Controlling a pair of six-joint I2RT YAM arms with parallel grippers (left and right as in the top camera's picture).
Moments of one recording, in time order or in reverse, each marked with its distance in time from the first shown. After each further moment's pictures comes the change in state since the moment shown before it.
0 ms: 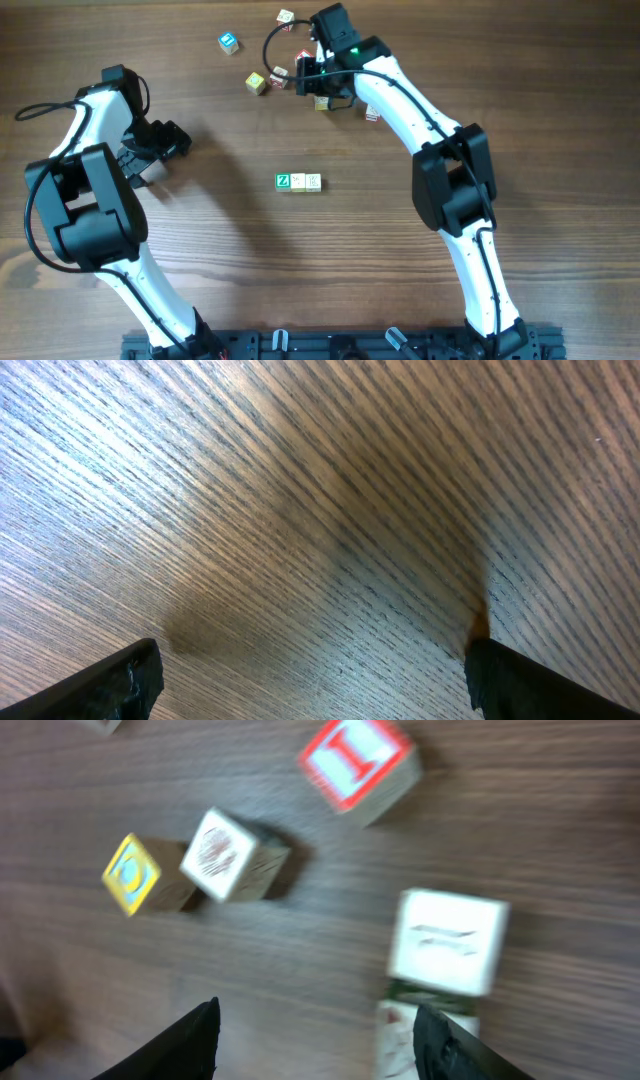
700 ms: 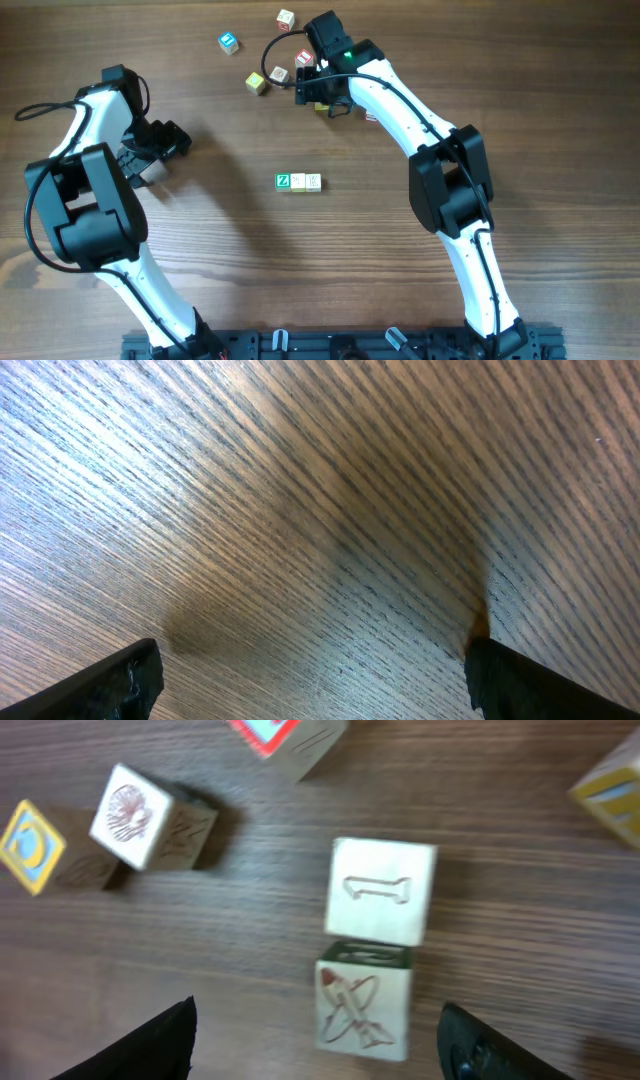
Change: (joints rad) left arm 0.000 0.000 0.000 0.000 0.000 0.000; right arm 0.013 0.000 -0.005 -0.087 0.092 0.003
